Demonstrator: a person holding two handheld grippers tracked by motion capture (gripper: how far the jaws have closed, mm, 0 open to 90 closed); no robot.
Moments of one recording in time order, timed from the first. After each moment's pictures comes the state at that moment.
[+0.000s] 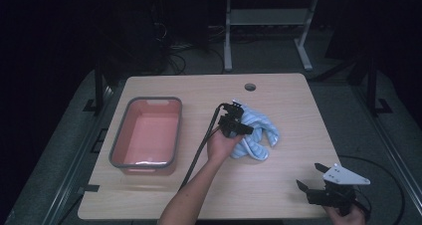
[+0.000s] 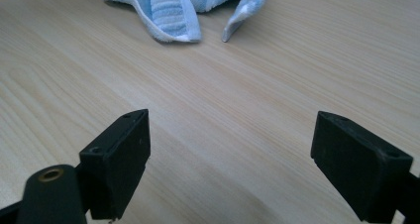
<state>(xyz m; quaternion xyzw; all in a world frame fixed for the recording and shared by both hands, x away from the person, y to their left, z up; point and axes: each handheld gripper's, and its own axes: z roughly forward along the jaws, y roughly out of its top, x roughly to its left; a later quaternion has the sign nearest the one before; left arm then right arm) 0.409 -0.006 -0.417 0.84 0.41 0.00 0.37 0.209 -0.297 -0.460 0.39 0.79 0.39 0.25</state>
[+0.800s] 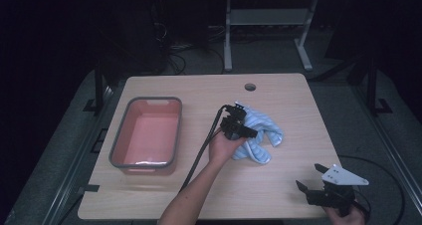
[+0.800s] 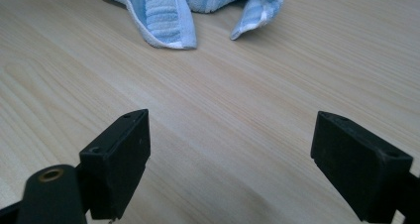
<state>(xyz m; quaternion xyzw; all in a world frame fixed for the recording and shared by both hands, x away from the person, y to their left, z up) 0.405 -0.011 -0.419 0.84 0.40 0.00 0.36 0.208 -0.296 -0.461 0.40 0.79 0.38 0.25</state>
